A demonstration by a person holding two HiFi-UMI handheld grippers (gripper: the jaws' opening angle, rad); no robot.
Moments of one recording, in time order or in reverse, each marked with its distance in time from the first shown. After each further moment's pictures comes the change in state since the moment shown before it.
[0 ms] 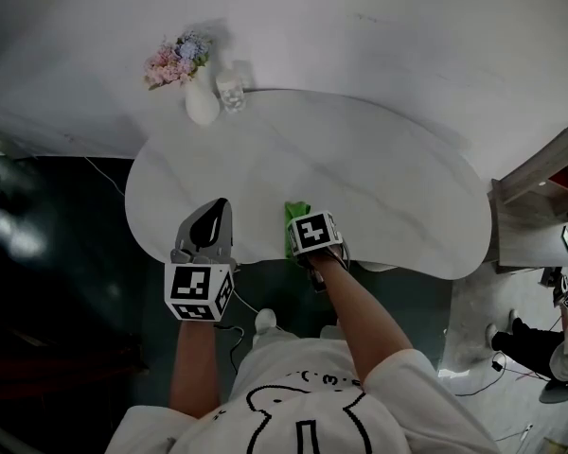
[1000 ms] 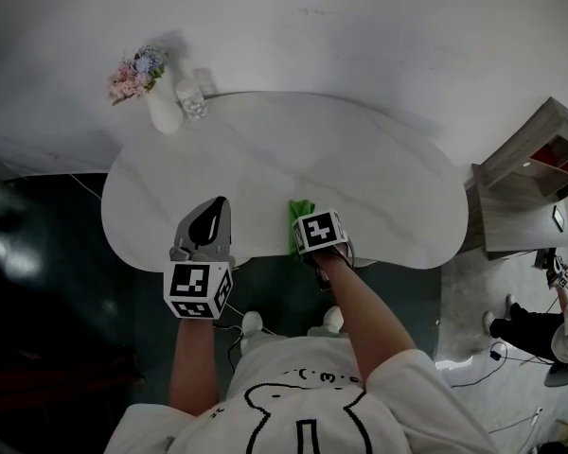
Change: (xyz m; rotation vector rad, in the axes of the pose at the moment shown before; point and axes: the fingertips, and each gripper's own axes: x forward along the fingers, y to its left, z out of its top) left arm 0.031 -0.089 0.011 0.023 -0.014 -0.071; right arm -0.039 -0.095 -0.038 0.066 -0.034 -0.039
